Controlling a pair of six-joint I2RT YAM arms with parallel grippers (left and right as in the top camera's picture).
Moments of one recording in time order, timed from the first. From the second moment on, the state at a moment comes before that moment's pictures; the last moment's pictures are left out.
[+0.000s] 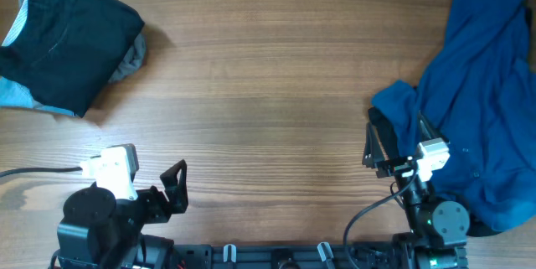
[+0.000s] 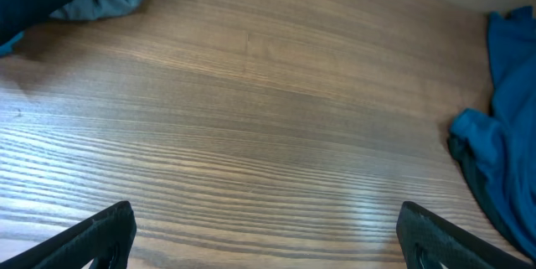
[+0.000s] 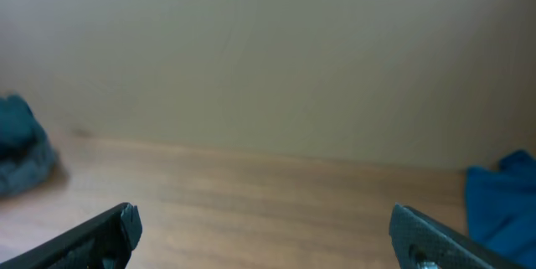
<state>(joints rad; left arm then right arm) -0.20 0.41 0.91 -1.14 0.02 -0.39 0.11 0.02 0.03 0.11 -0.11 0.00</state>
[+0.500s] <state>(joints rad) -0.20 0.41 0.91 -1.14 0.02 -0.39 0.11 0.01 0.01 0.00 -0.11 -0.06</state>
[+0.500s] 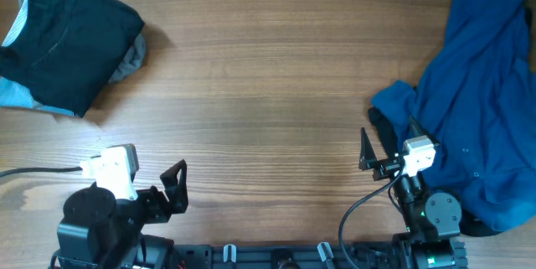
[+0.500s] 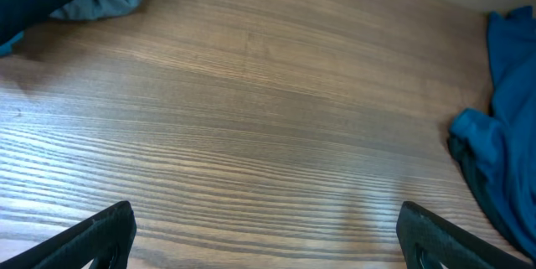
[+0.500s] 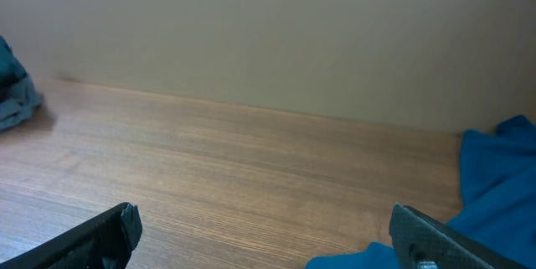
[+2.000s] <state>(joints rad) -0.06 0.15 0.41 -0.60 0.02 -0.38 0.11 0.01 0.01 0.00 -0.11 -0.06</state>
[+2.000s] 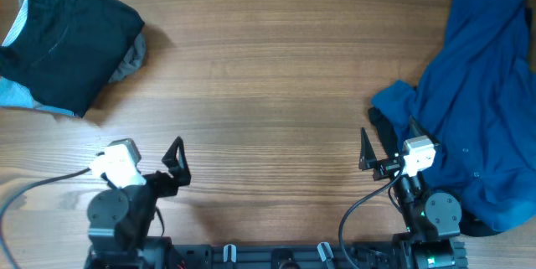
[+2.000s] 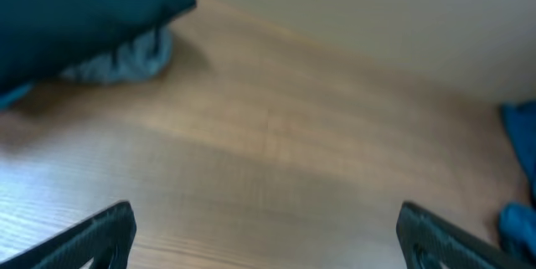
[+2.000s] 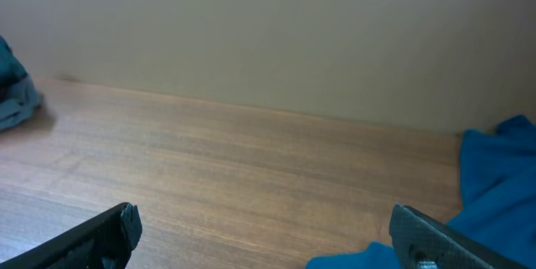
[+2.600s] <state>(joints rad) -0.06 0.01 0.01 -0.07 0.03 -0.21 0.11 0.01 0.01 0.00 -0.11 -0.06</state>
